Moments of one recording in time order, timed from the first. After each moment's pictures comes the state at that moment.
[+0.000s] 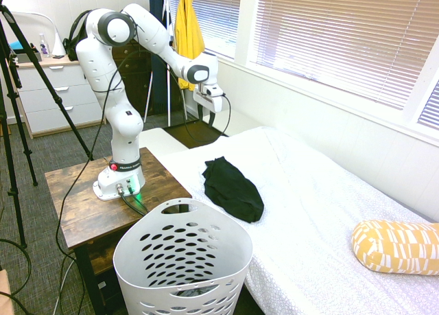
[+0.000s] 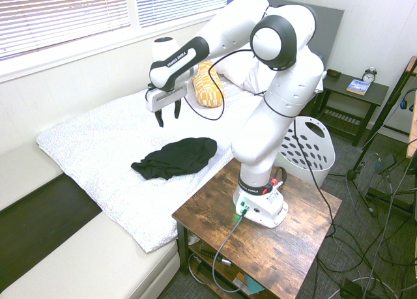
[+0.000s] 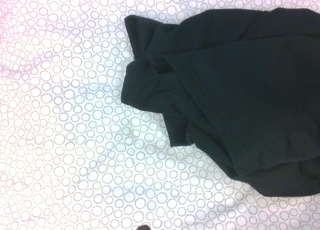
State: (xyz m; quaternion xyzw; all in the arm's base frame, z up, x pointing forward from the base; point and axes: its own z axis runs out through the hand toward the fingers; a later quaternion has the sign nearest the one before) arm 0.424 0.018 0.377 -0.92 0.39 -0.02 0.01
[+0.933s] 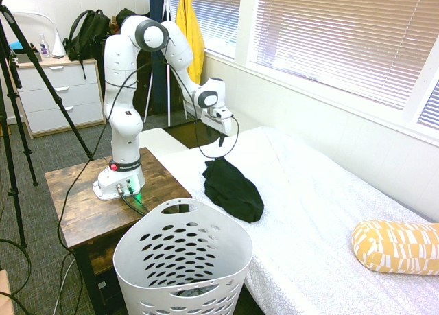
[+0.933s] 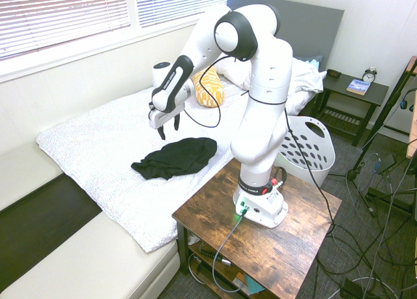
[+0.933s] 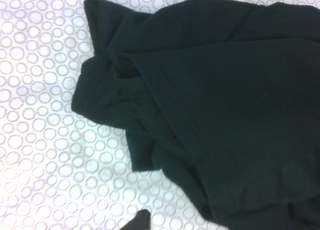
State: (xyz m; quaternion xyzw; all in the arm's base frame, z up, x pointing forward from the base) arm 0.477 -0.012 0.255 -0.94 0.34 -0.04 -0.01
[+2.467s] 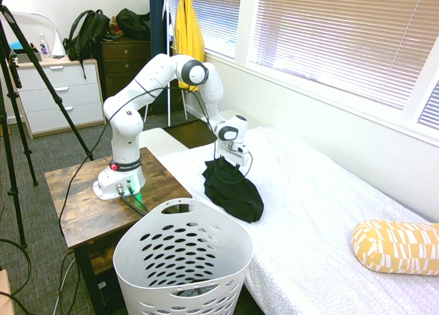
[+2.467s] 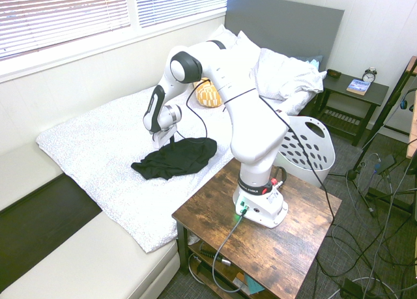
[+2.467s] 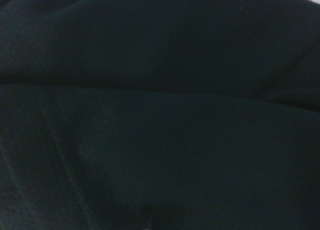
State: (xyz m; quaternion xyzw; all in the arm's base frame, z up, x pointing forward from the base) arm 0.576 -0.061 0.066 -0.97 0.24 0.06 0.00
